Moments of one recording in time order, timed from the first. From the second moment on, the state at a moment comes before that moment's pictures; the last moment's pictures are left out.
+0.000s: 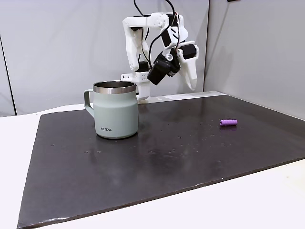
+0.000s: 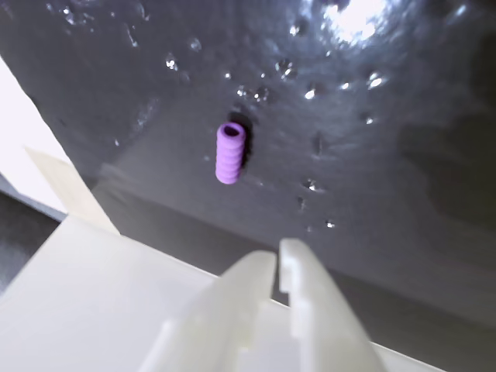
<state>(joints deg) -18.9 106.1 105.7 59.2 21.1</state>
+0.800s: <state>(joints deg) -24.7 55.8 46.8 80.2 33.0</state>
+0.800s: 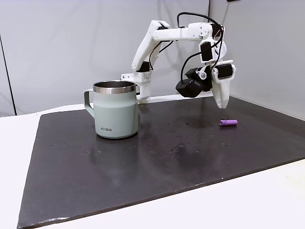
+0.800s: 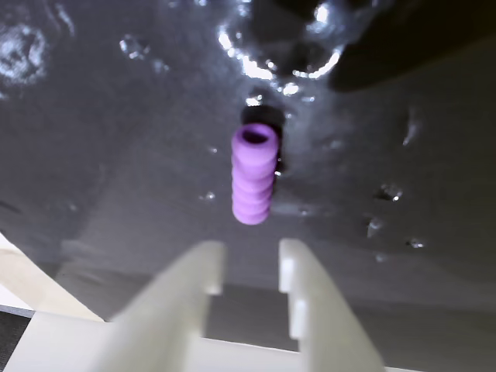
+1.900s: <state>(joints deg) -27.8 26.7 12.0 92.7 36.9</state>
